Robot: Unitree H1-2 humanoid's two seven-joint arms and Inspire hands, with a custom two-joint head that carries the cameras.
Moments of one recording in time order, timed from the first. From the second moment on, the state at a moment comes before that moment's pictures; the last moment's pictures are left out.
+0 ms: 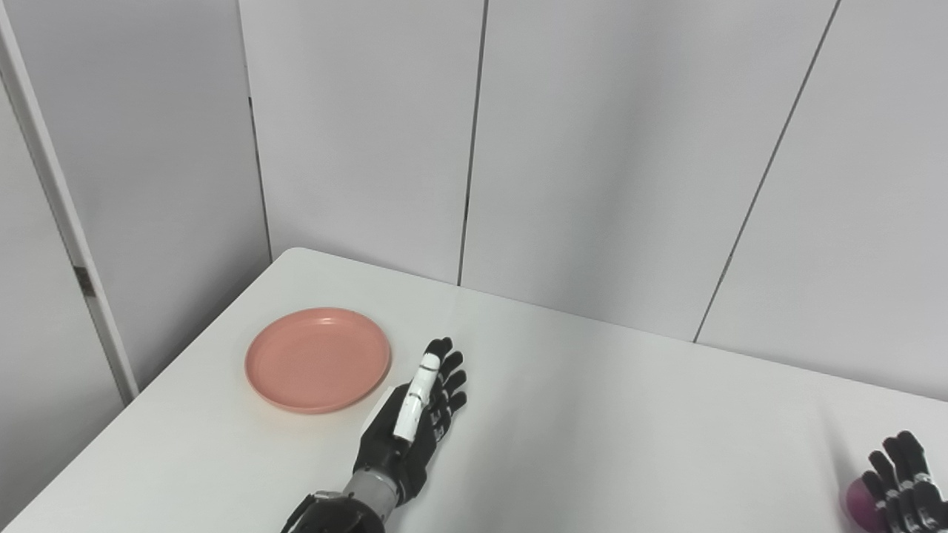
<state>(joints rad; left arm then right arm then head) -0.13 0.06 -0.08 -0.35 -0.49 0.47 0.24 -0.12 -0.26 -0.20 0.23 0.33 -0.26 0.24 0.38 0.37</state>
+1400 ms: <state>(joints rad) -0.44 0.62 0.06 -0.06 -0.78 0.47 0.20 -0.13 -0.26 -0.20 0.25 0.33 -0.26 0.25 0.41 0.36</state>
